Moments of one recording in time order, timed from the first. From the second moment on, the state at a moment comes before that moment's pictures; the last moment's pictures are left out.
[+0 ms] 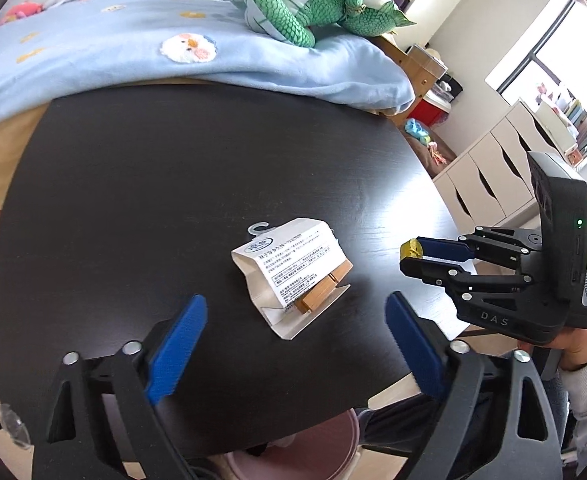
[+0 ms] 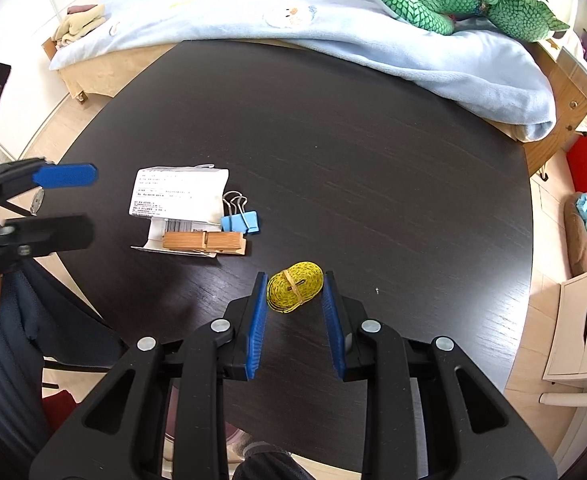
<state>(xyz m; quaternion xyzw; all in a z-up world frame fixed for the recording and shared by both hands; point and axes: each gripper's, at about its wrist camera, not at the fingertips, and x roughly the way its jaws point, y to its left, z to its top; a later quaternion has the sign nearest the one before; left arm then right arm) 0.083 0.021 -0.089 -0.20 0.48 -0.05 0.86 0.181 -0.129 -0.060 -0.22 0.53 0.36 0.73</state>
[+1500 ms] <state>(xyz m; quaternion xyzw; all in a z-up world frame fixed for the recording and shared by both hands) 0.101 0.018 -0.078 -0.20 0.48 -0.08 0.85 0.177 -0.124 -0.061 -0.22 0.53 0.36 0.73</state>
